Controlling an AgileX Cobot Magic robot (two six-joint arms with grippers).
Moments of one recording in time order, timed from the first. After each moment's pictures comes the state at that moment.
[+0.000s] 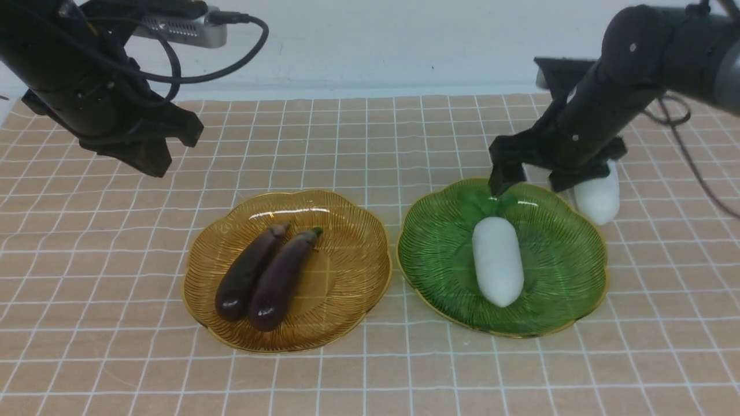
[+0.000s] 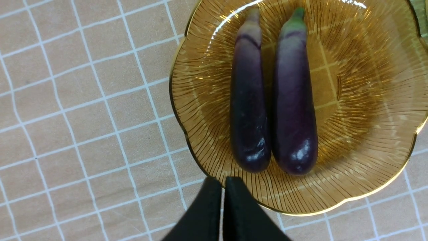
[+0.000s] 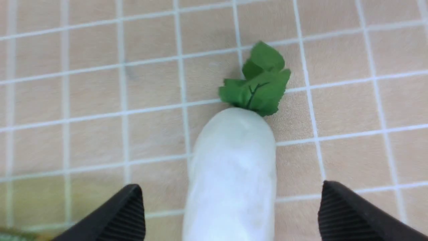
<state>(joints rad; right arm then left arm) 0.04 2.17 -1.95 0.03 1.00 0.17 -0.14 1.63 -1.61 -0.09 1.25 0.15</state>
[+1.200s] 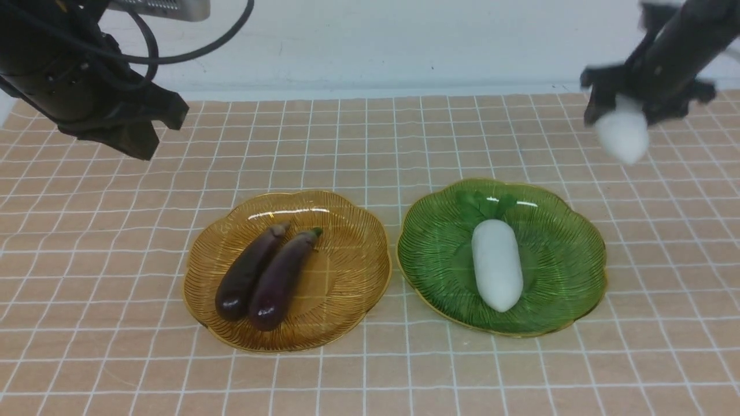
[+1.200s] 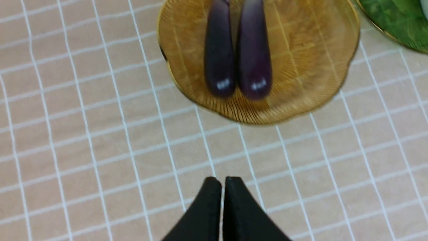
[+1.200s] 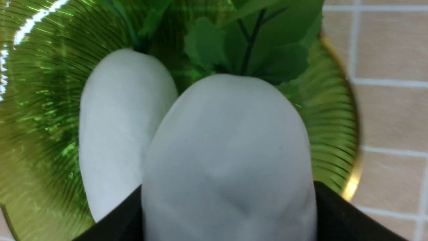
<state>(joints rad) 0.13 2.00 -1.63 0.27 1.23 0.03 -0.14 1.04 -1.22 -0.13 1.25 0.11</state>
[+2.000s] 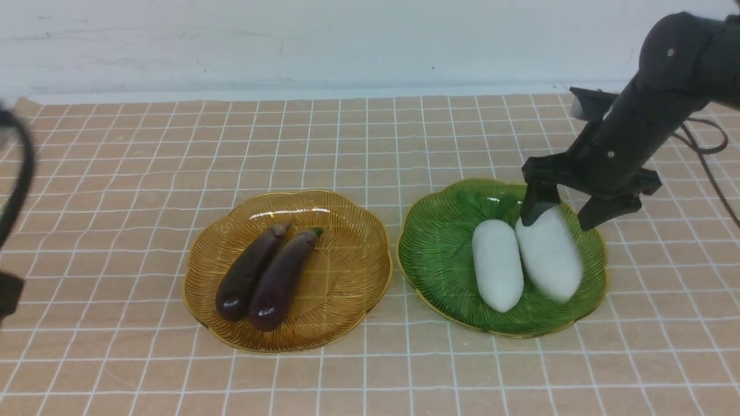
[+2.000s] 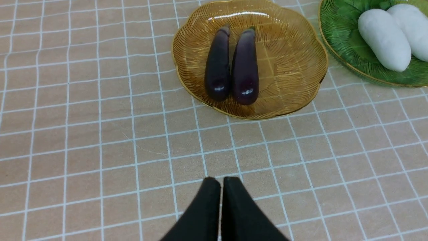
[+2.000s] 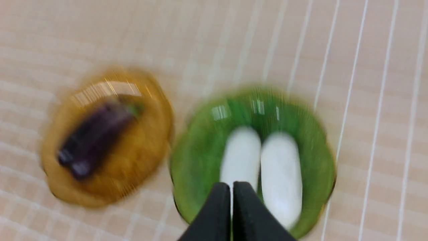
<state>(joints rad) 0.18 1.33 -1.53 0.28 1.23 -0.06 -0.14 0.49 -1.01 -0.12 1.28 -0.02</state>
